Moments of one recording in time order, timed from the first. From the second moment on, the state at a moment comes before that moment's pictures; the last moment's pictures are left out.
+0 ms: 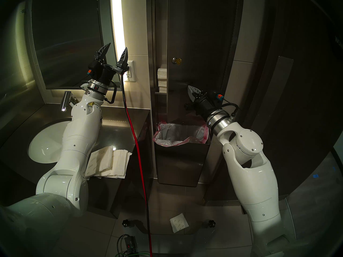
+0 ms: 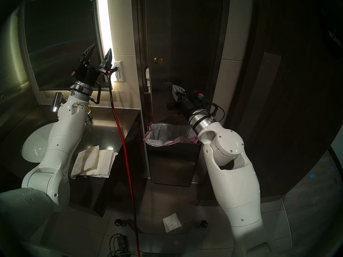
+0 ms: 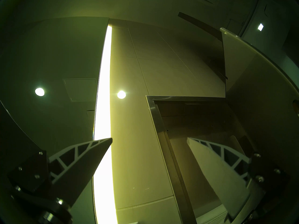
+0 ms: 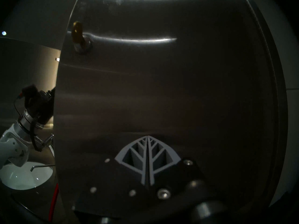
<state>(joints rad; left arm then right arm) 0.87 -1.28 -1.62 -1.01 -0.54 -0.68 -0.74 -1.45 -1.41 1.41 -1.90 0.26 0.16 0.25</state>
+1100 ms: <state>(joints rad) 0.87 -1.28 -1.62 -1.01 -0.54 -0.68 -0.74 -1.15 -1.62 1.39 -1.55 0.06 0.20 0.17</state>
